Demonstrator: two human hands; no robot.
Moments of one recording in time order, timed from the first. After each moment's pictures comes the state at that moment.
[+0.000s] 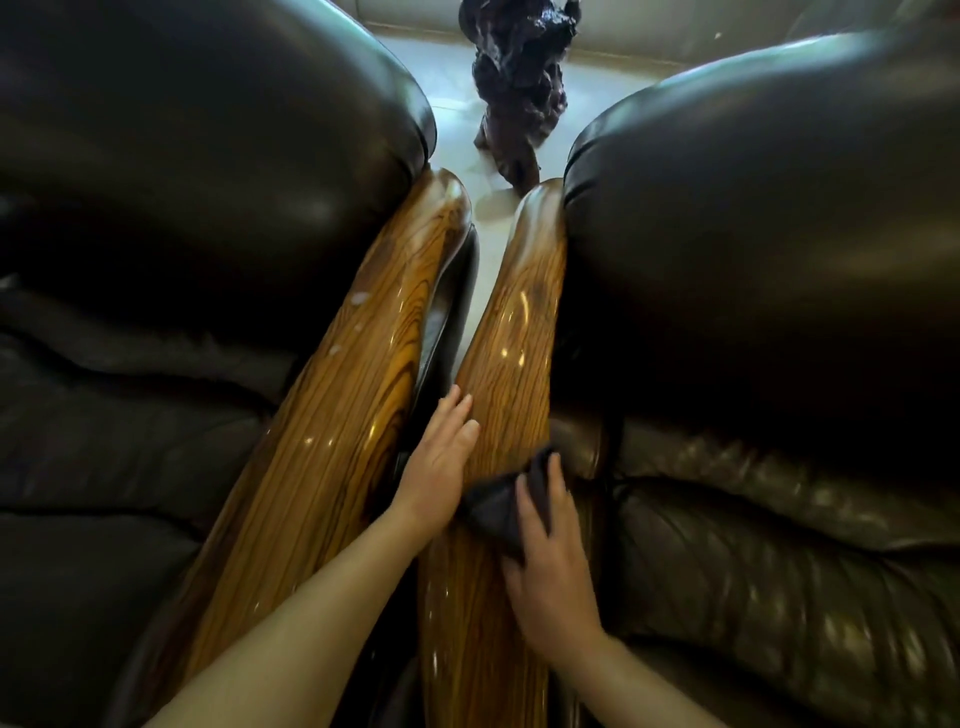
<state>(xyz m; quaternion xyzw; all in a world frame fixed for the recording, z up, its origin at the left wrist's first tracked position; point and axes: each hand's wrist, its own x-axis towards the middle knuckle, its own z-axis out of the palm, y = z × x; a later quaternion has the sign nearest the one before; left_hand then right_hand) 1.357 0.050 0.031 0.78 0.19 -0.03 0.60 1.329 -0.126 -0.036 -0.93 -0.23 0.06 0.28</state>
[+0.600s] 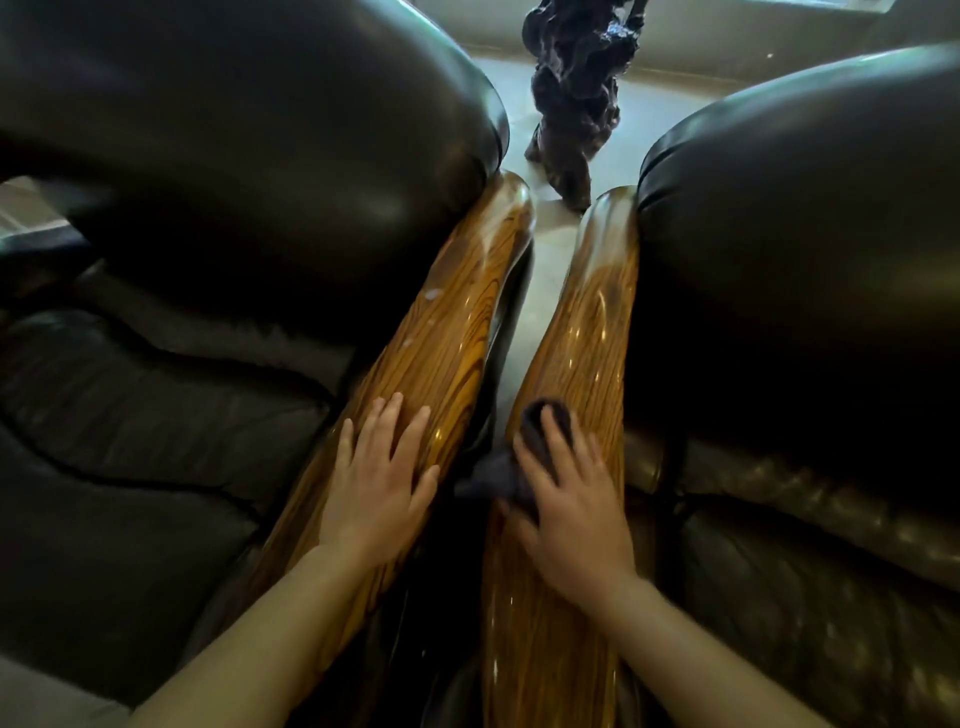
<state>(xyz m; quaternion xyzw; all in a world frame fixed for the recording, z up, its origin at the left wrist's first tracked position) 1.279 0.154 0.003 0.98 0.16 0.00 0.13 1.363 -0.070 -0.013 -0.93 -0.35 0.00 0.11</state>
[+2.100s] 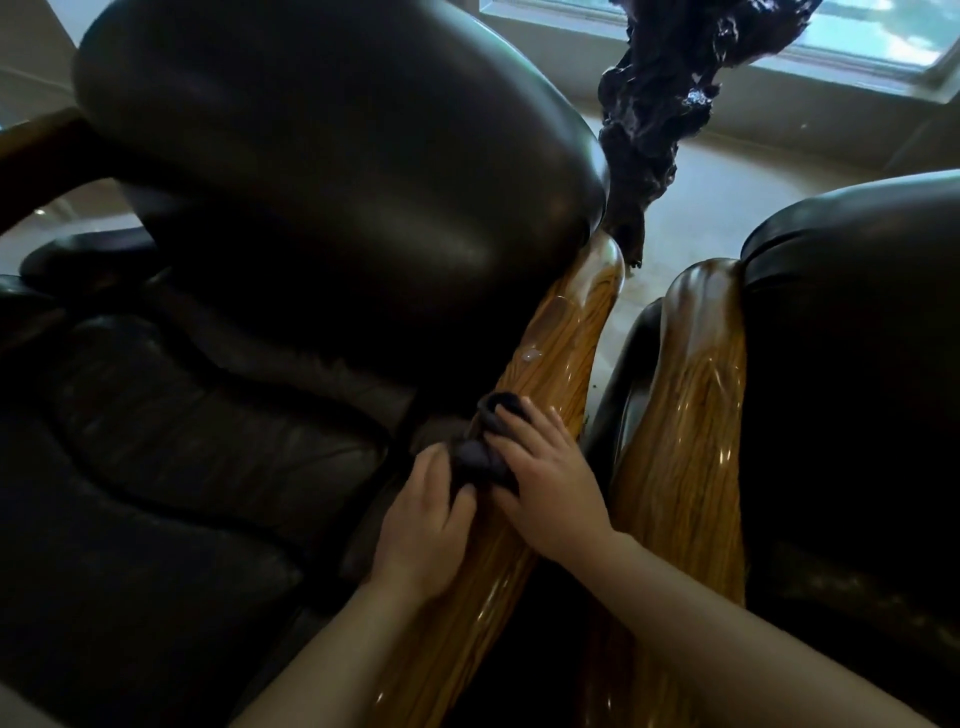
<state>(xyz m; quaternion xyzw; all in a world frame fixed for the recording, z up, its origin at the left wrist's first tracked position) 1.296 0.218 -0.006 0.87 0.24 0.12 0.41 1.416 0.093 0.012 -0.86 -0.48 0.00 0.16</state>
